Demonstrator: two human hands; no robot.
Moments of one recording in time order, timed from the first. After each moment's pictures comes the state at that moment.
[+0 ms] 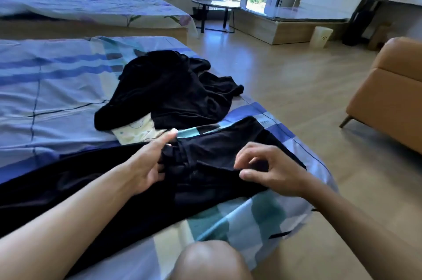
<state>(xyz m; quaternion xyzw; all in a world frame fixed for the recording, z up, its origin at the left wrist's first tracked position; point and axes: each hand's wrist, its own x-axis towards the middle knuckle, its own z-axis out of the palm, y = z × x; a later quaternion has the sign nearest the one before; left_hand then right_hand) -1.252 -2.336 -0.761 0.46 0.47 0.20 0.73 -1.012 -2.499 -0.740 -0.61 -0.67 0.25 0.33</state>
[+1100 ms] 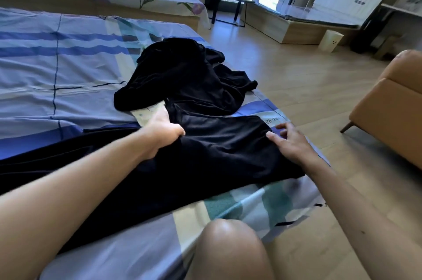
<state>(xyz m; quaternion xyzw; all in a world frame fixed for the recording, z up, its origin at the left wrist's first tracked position) -1.268 -2.308 -0.754 0.66 0.51 0.28 0.48 -0.974 -2.456 -0.758 -0.87 -0.38 0.17 0.28</state>
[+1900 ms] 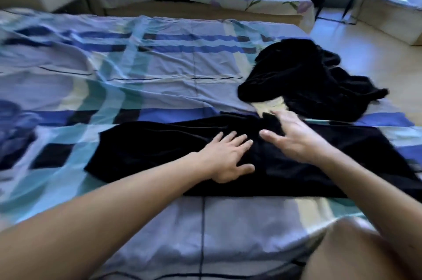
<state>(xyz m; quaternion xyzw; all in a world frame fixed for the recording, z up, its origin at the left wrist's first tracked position) -1.440 -2.362 -0.773 0.90 0.40 -0.09 0.13 -1.241 -2.378 -0.730 -0.68 -0.69 0.20 0.16</state>
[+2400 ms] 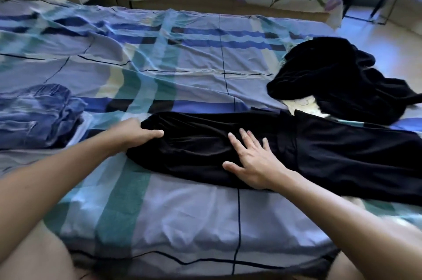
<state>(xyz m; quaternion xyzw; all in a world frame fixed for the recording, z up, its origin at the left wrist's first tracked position) -1.683 -2.346 -0.757 0.57 0.78 0.06 0.26 -1.374 -2.393 -0.792 -0.59 -0.79 0.16 -0.05</state>
